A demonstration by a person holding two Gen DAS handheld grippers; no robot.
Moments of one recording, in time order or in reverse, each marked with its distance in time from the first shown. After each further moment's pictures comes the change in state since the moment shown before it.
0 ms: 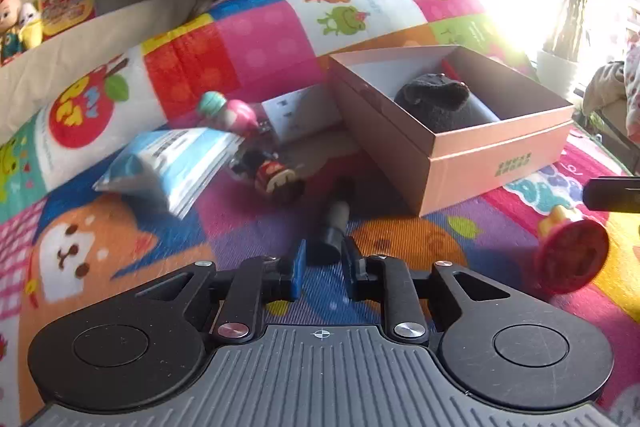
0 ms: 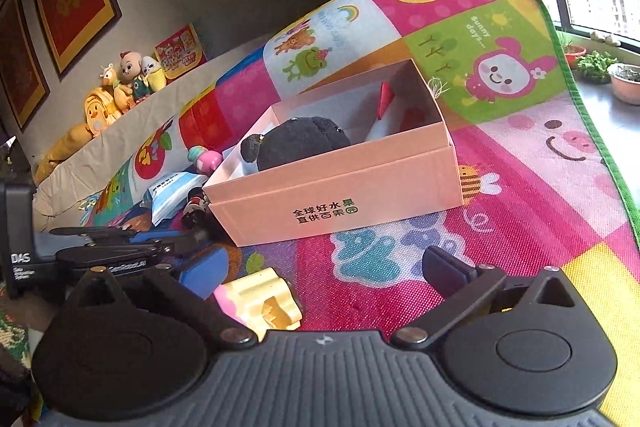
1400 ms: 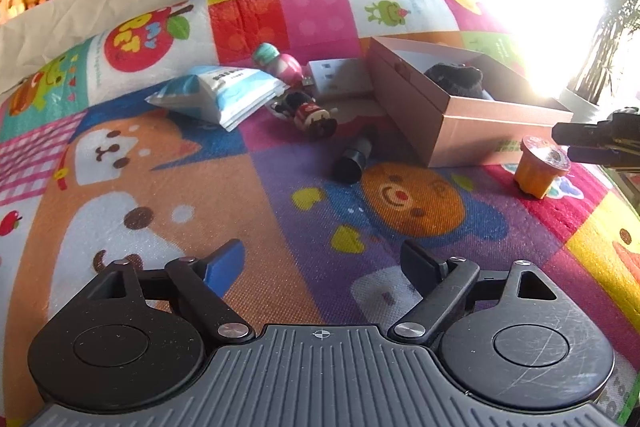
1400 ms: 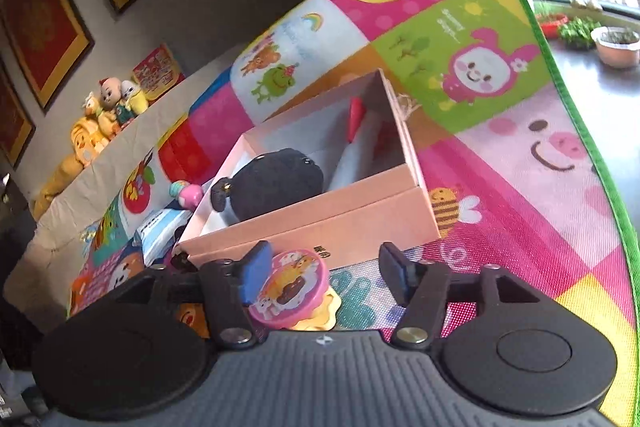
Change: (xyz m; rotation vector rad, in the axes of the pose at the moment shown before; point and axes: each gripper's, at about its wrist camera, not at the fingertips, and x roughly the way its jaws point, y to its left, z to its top) left arm -0.033 0.011 -0.045 -0.167 0.004 0.025; right arm 0.009 -0.011 0.032 0.020 0.018 0.001
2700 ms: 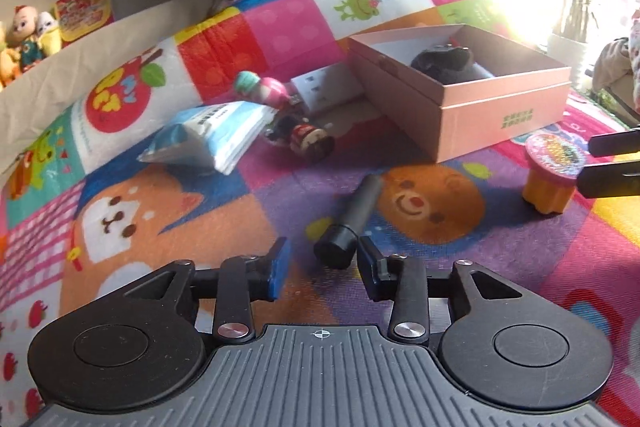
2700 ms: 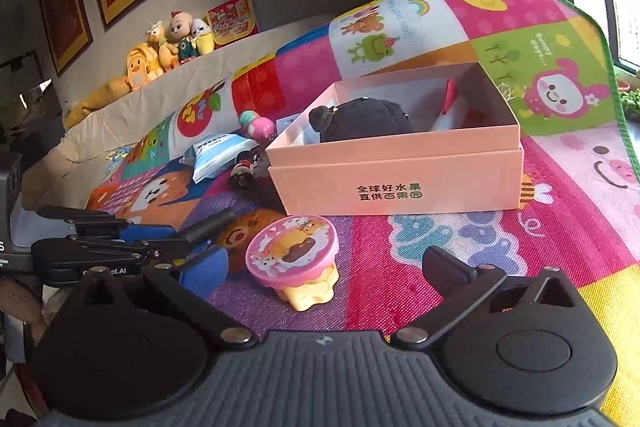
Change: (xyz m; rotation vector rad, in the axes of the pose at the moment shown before) left arm 0.013 -0.003 0.018 0.231 -0.004 0.076; right arm -0.008 0.047 -0.043 -0.224 0.043 0.075
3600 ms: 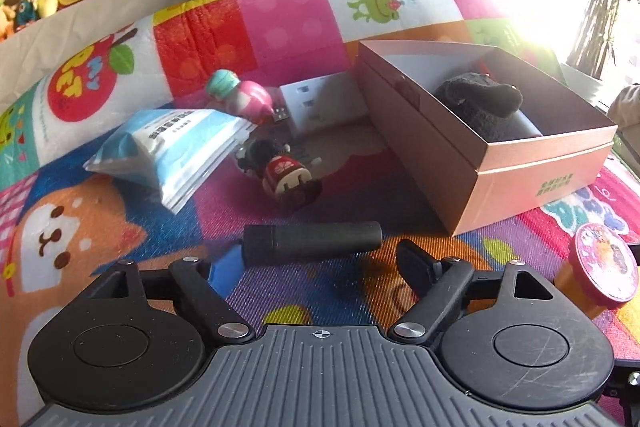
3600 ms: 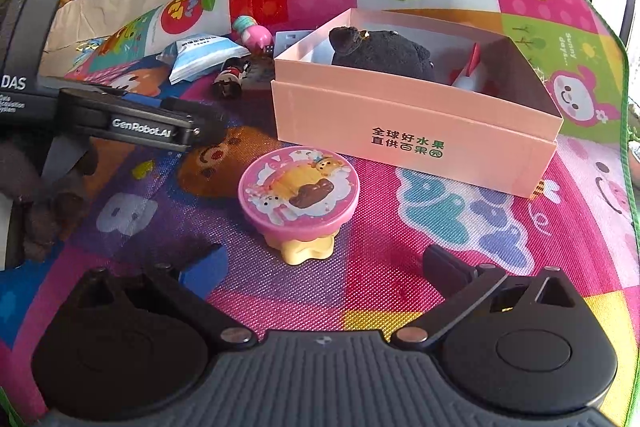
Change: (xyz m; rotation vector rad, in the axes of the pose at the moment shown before) left arm 0.067 -0.009 0.041 -0.122 0.019 -0.065; right arm 0.035 0.027 -0.003 -0.191 0.223 -0.148
